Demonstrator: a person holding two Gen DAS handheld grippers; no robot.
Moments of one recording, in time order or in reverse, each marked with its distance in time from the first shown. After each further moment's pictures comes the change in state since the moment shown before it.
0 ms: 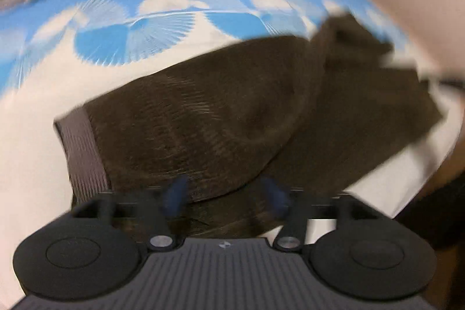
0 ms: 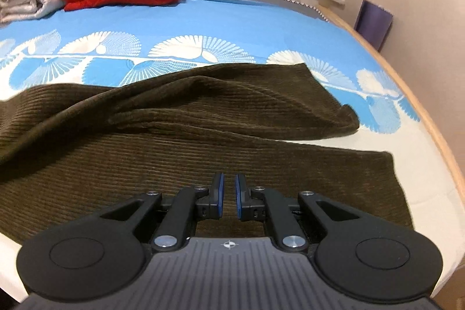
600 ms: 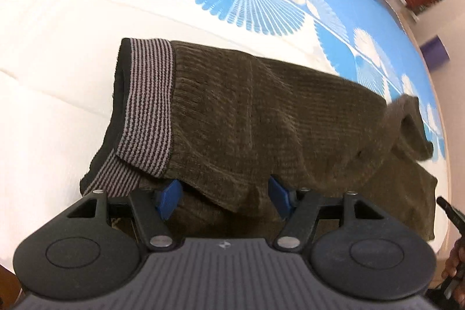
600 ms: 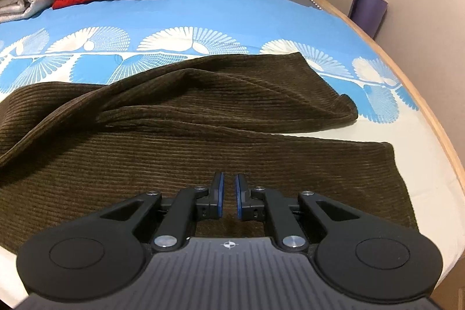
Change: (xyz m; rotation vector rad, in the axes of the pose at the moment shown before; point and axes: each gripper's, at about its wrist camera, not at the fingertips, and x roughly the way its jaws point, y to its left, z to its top) left arm 0.029 0.089 0.013 -0.501 0.092 0.045; right arm 0.021 -0.004 0.007 0.052 0.048 -0.007
